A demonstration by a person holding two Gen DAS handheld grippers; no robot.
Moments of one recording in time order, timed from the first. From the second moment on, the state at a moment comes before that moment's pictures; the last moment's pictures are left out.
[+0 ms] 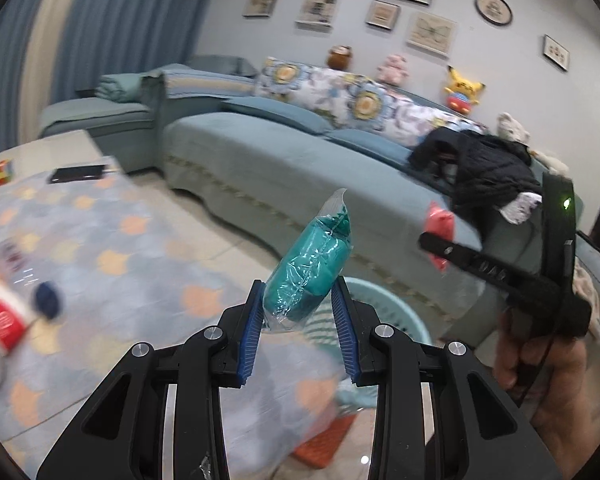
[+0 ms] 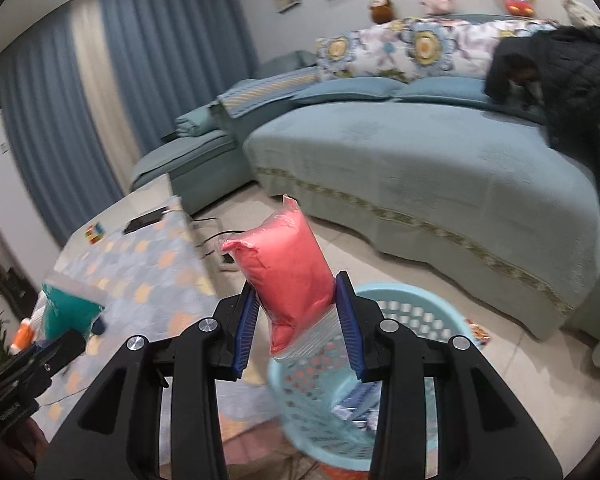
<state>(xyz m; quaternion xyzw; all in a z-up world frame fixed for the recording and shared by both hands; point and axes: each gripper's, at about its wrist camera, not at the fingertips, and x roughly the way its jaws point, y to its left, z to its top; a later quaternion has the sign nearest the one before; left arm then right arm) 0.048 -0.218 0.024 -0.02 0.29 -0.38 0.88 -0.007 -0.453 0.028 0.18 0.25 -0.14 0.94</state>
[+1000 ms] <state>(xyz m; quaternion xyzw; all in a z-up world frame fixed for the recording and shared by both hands) 0.076 -0.057 -0.028 0.06 0.37 -0.15 0.92 0.021 -0.441 0.003 0.23 0.28 -0.11 0.92</state>
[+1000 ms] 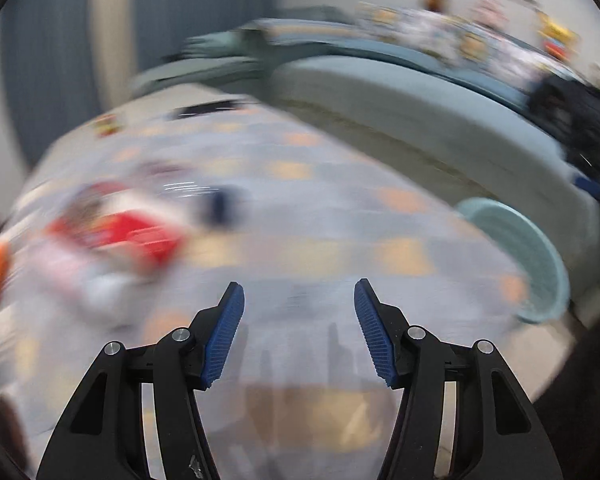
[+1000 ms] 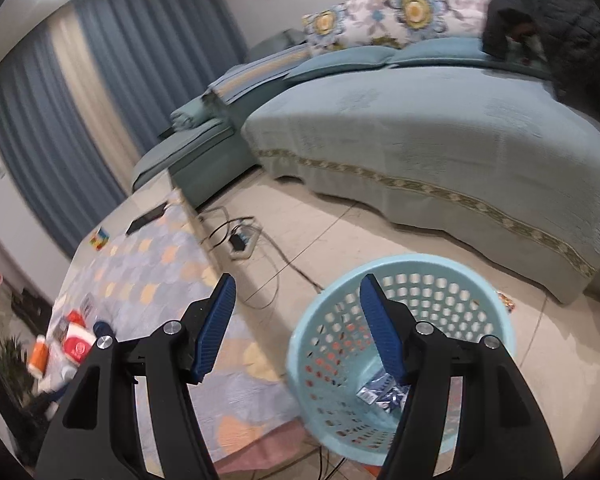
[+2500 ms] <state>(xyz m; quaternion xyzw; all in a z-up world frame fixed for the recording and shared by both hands) 0.125 0.107 -0.025 -0.12 0.37 0.00 0.92 0.281 -0.064 -0.045 -0.05 0.39 0.17 0.90</state>
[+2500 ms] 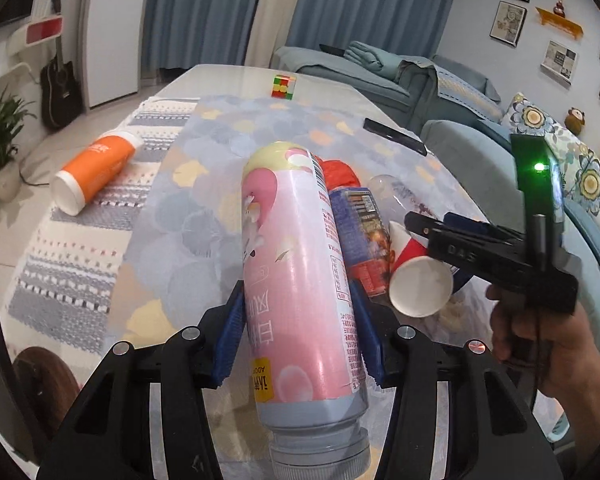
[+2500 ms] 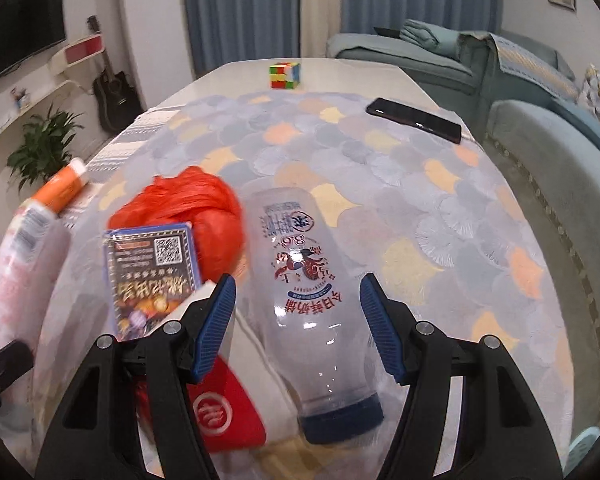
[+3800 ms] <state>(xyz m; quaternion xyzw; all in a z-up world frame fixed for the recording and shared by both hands) 0.109 0.060 0.015 -0.07 0.29 -0.04 0.95 0.208 -0.142 0.025 -0.02 0.31 0.13 0.94</state>
